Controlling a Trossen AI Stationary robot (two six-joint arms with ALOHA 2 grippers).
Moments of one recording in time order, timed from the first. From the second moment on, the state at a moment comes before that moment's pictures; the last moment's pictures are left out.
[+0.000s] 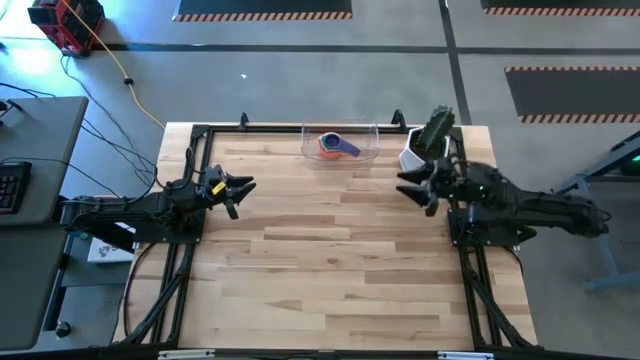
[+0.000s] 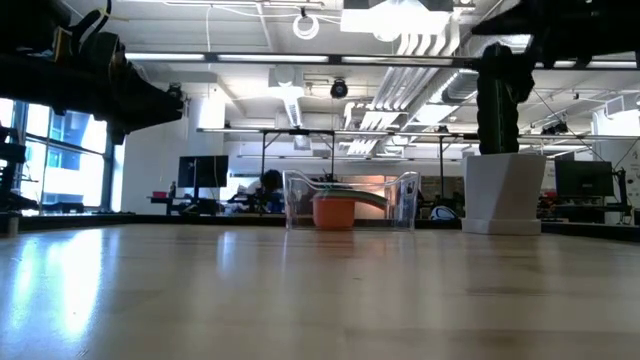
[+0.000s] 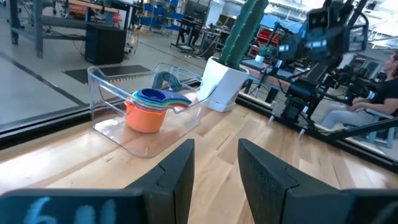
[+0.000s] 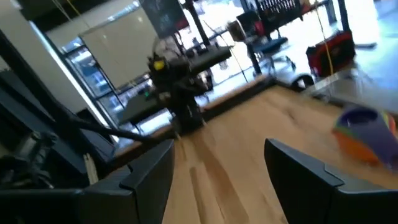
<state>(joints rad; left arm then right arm) 0.11 0.20 0.01 0.14 -0.33 -0.30 -0.22 0.42 0.34 0.08 -0.07 0.42</state>
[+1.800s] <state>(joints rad) 0.11 0.20 0.01 0.13 -0.33 0.03 0.05 0.00 0.05 -0.02 0.49 0.40</state>
